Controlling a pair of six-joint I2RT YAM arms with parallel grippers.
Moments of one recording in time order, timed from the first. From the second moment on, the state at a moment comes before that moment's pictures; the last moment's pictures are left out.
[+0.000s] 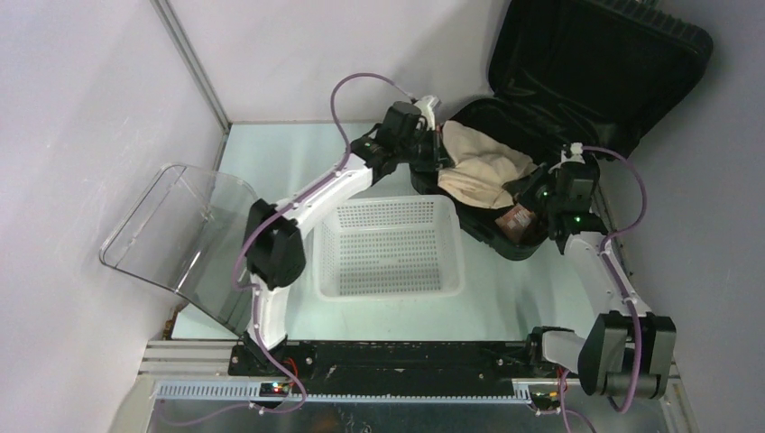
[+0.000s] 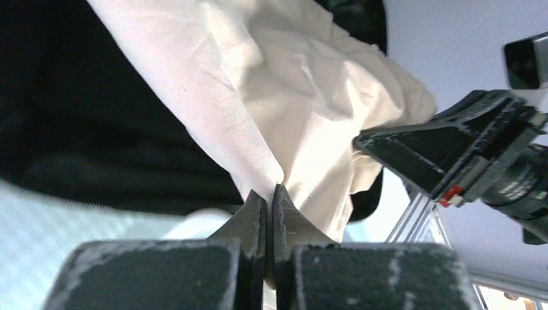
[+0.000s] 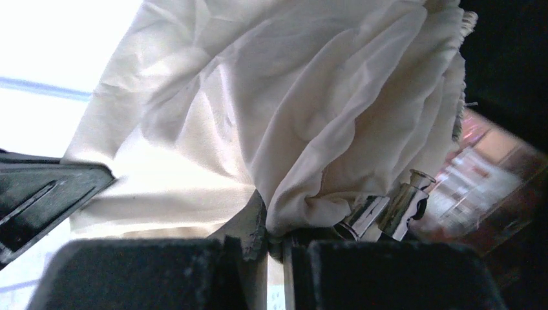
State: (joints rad) left arm -0.69 2.06 1.94 -0.32 0.31 -0.57; right arm -0.08 1.20 0.80 -0.05 -0.31 0.71
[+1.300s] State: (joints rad) left arm -0.66 1.13 0.86 -0.64 0.01 -0.43; right arm 0.82 1.25 0.78 -0.20 0.02 0.74
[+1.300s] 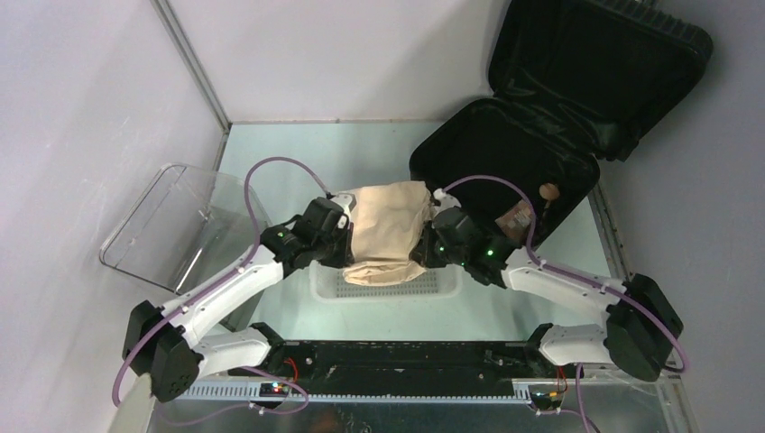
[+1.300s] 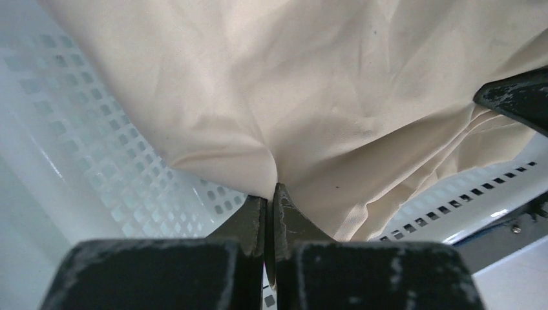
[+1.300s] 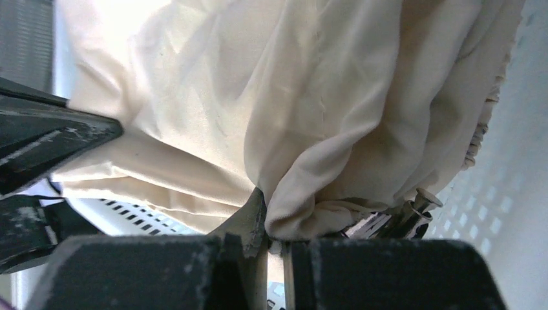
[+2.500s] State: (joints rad) left arm -0.65 1.14 0.76 -0.65 -0.03 -0.46; right arm 0.99 1.33 0.72 -0.16 0.22 0.86
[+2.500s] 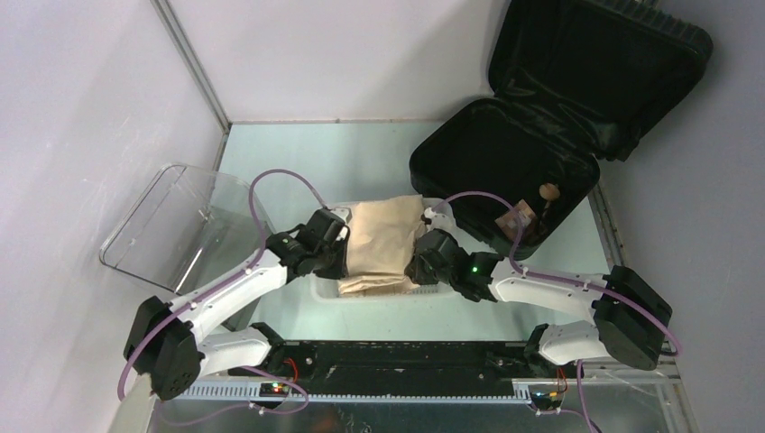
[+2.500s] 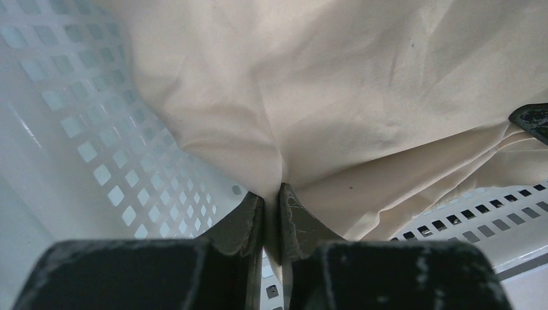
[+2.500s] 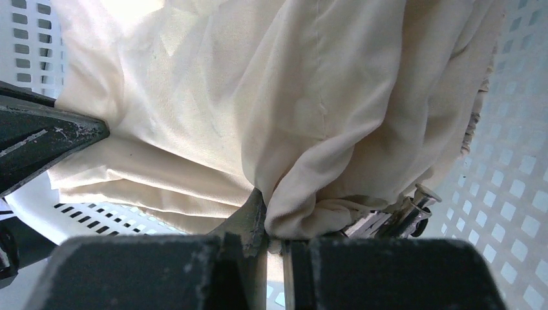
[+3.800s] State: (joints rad) left arm -0.64 1.46 0.89 -0.33 -0.04 -0.40; right arm 0.87 1.41 0.72 -0.12 0.29 0.77
